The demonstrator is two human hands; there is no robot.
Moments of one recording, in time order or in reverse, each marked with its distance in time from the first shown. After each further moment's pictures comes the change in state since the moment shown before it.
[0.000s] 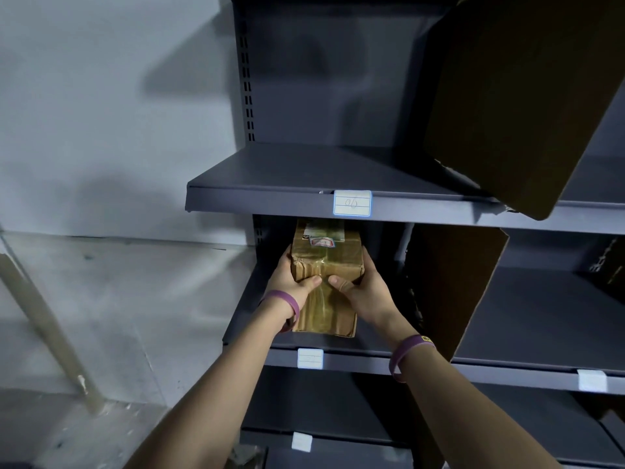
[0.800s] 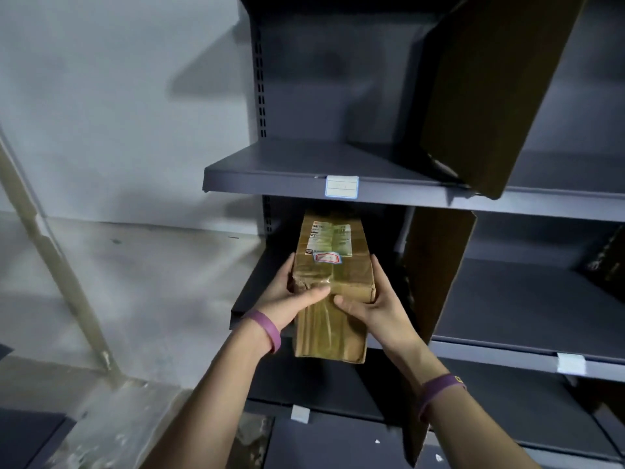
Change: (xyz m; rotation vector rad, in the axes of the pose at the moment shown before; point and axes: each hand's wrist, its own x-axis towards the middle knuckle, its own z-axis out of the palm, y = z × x) left_hand -0.107 0.007 -0.018 -0.287 -0.262 0.106; right_hand -0.106 -0.021 -0.028 0.357 -0.183 -0.068
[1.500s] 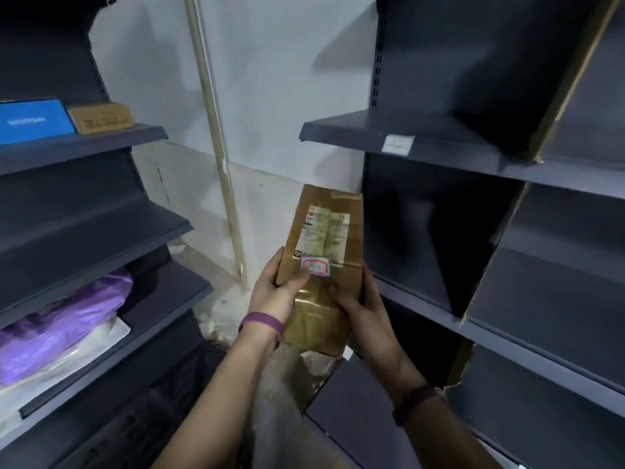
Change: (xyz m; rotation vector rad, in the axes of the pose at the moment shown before) left_hand -0.157 0.018 0.100 -0.084 0.967 -0.016; right_hand -0.101 0.006 0.011 0.273 -0.399 0.213
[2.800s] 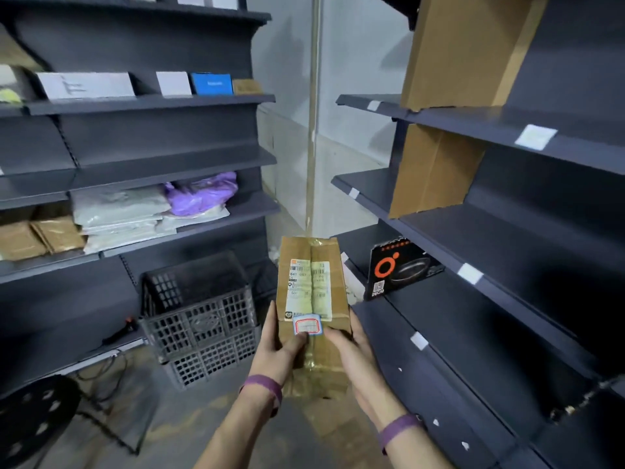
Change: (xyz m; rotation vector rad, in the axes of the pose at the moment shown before) left_hand -0.536 -0.078 0.178 -0.018 0.388 -0.124; right_hand -0.429 -0.052 -0.243 -0.111 -0.376 0.266
